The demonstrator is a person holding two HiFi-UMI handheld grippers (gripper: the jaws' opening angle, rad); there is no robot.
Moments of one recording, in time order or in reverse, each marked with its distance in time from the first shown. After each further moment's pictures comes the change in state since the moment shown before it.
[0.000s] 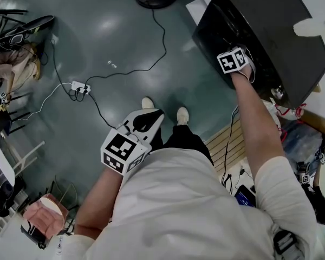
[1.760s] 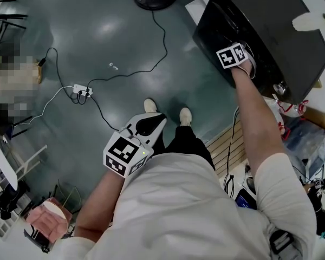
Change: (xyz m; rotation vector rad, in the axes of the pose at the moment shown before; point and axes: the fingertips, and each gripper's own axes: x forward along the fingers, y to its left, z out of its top) left arm -0.007 -0.012 -0.020 0.012 0.018 -0.036; right arm 0.002 -0.001 0.000 0.006 0.026 -0.039
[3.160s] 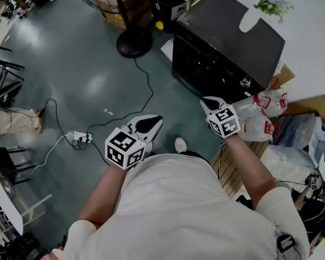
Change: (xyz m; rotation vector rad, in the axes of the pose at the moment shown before) left arm -0.021 -0.045 0.048 0.191 -0.126 -0.142; right arm -0.289 0.105 -0.049 0.354 -0.501 0.423
